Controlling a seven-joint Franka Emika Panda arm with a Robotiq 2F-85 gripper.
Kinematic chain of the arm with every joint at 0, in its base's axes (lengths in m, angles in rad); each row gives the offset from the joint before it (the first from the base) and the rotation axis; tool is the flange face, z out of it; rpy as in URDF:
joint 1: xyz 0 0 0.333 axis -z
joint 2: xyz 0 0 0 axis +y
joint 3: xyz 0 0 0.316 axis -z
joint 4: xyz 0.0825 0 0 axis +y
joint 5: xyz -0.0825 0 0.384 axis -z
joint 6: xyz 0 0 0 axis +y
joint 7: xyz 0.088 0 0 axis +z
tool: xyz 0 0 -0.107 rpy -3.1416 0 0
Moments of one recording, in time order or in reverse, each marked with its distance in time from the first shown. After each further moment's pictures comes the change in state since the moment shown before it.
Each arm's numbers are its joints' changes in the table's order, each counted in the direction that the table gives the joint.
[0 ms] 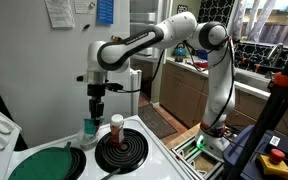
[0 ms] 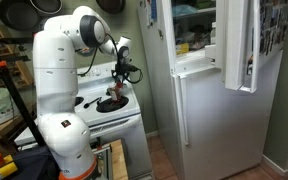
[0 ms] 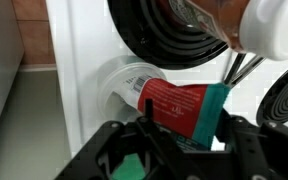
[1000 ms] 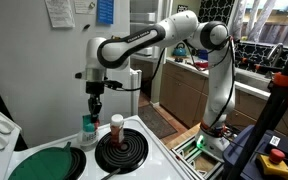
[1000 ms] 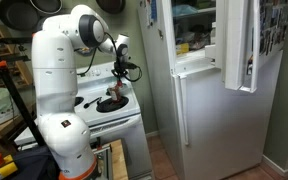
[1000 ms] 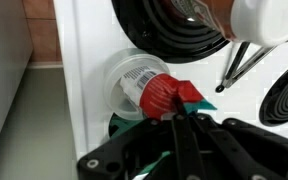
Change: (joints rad) arm 0.000 -0.014 -0.013 -0.018 0.035 0.004 -0.038
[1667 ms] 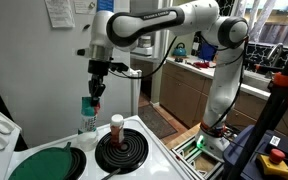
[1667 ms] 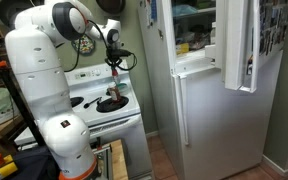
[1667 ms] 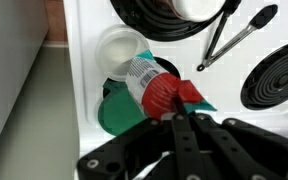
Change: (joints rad) arm 0.015 -0.199 -0.012 0.005 -0.053 0.067 0.004
